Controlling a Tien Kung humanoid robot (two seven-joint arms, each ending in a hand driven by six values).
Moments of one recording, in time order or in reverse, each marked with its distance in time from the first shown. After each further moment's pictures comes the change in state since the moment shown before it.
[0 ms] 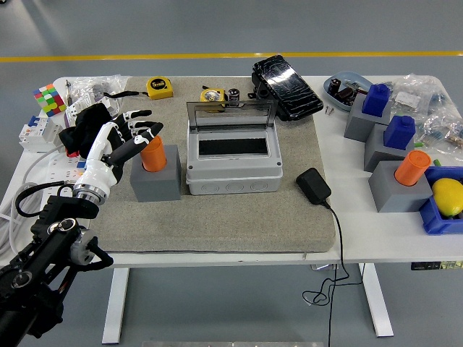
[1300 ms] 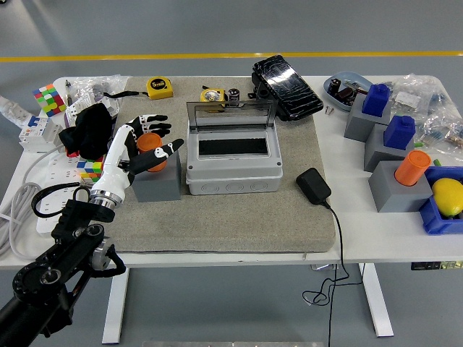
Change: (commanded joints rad) left arm -0.054 -0.028 0.096 0.157 0.078 0.074 -0.183; right arm 0.004 -0.001 -0.011 0.002 0.004 0.002 0.004
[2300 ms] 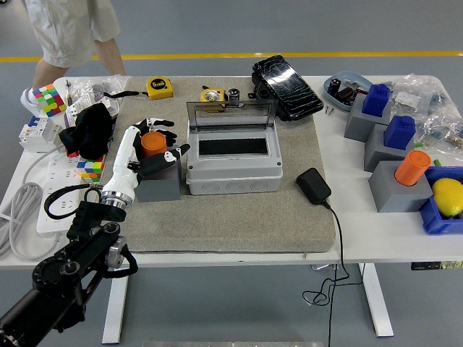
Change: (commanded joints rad) left arm -0.064 -0.050 0.049 0.138 -0.035 0.049 -0.087; right arm 0.001 -0.002 -0.005 0.001 0.002 0.000 0.000
